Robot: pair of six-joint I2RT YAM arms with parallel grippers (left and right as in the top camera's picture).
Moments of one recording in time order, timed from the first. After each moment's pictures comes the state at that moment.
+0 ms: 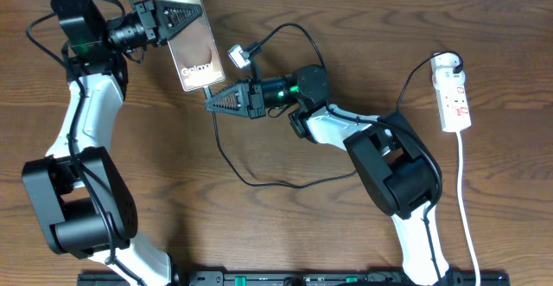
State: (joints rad) left arm 0.21 1.84 1.35 0.44 1.40 -1.00; right arm 0.60 2.24 1.32 1.37 -1.22 1.35
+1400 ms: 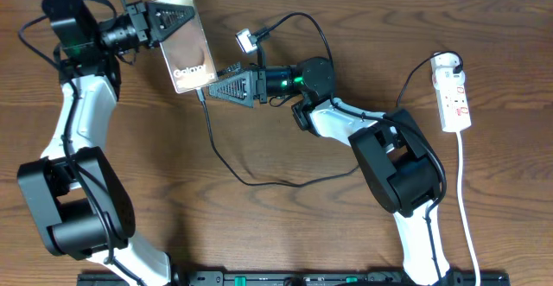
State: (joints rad) left arm 0.25 1.84 1.35 0.44 1.43 -1.00; right arm 0.57 2.24 1.36 1.36 -1.14 1.38
